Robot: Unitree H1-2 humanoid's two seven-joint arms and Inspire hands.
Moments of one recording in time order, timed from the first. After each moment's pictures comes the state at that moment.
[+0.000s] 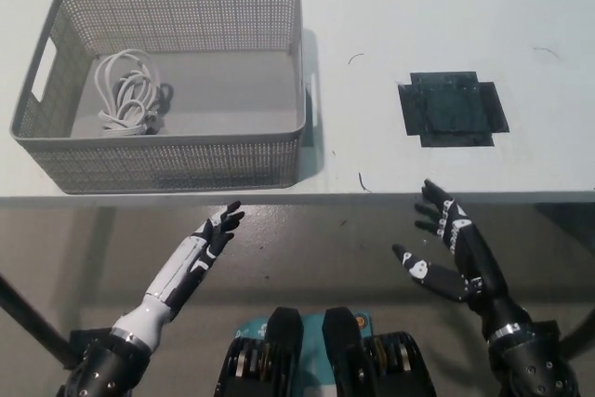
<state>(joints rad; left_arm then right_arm) -0.27 0.18 -0.08 0.42 0.09 -0.39 -0.20 -0.27 0.06 -0.21 0.34 -0.20 -0.27 0.29</state>
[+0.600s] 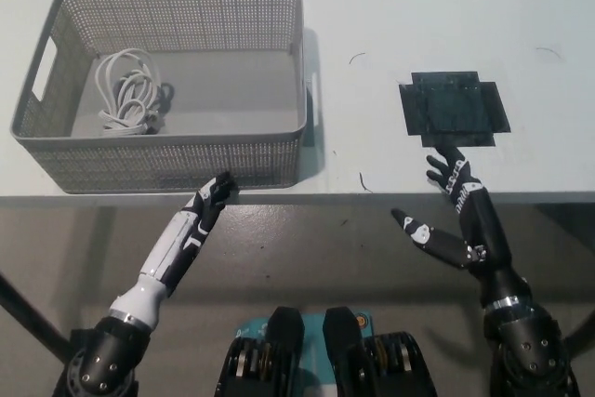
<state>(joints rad) -0.31 0.18 -0.06 0.44 0.10 -0.43 -0.15 -0.32 0.03 -0.15 0.38 -0.14 -0.38 0.18</state>
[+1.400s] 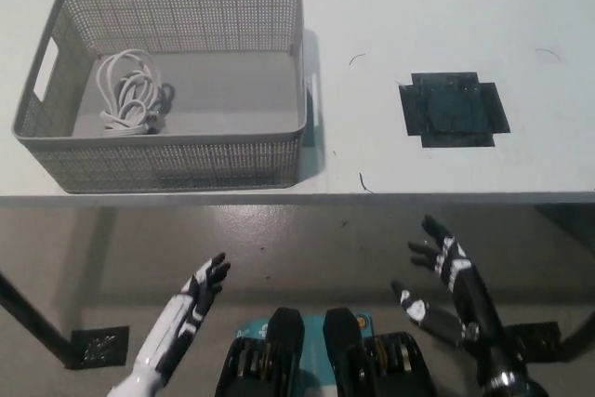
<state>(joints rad) -0.04 0.17 -0.10 0.31 0.08 -0.44 -0.14 -0.09 0.01 -0.03 0.32 -0.11 -0.39 0.15</state>
